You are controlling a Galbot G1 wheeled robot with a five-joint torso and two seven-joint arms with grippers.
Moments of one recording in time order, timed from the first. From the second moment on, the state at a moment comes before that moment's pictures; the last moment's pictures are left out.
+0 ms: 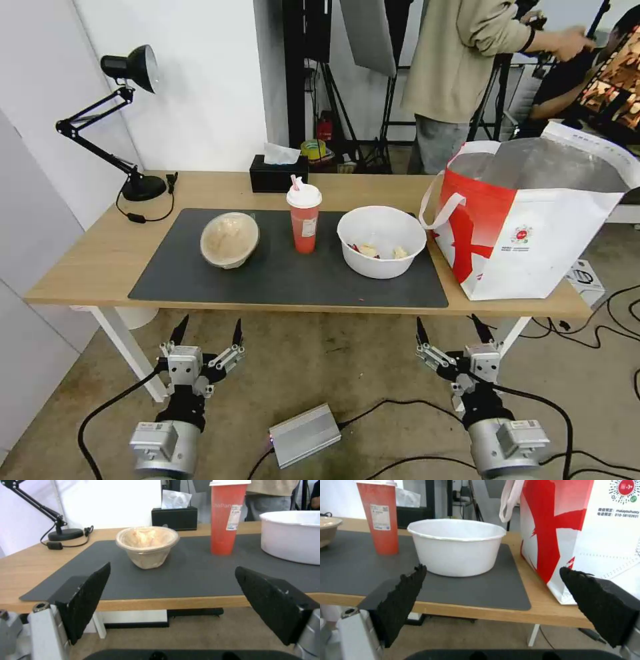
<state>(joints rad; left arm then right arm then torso) 1.80 -1.50 -0.55 -2.30 0.00 0.00 0.00 -1.80 1.50 0.55 2.30 0.00 0.00 0.00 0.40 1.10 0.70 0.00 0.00</state>
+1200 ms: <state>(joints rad) 1.73 -1.59 -0.58 -2.09 -0.06 -0.34 0.05 -1.58 1.39 0.76 1.97 0.00 0.21 -0.06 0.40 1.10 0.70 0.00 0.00</state>
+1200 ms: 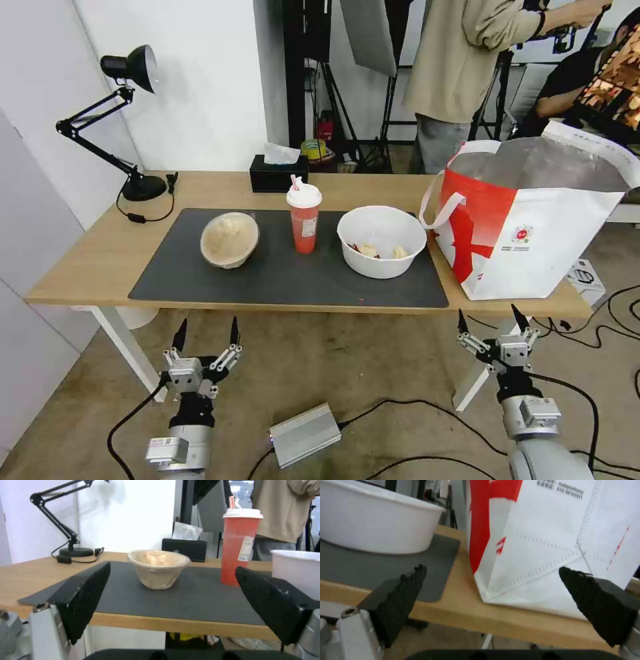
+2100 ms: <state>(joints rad) 1.82 -1.59 -0.60 -2.26 -0.03 -0.34 0.08 -1.70 1.09 0.68 2.38 0.26 0.12 -0.15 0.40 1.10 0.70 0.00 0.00</state>
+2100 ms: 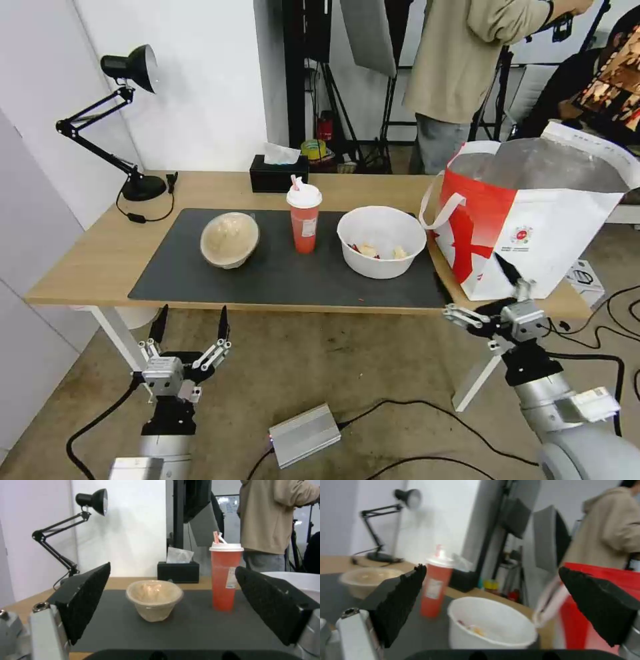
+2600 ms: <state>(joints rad) 1.81 -1.59 -0.59 -2.25 -0.03 -0.35 0.08 -1.66 0.90 0.69 2.38 0.34 0.08 -0.15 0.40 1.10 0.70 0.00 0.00</state>
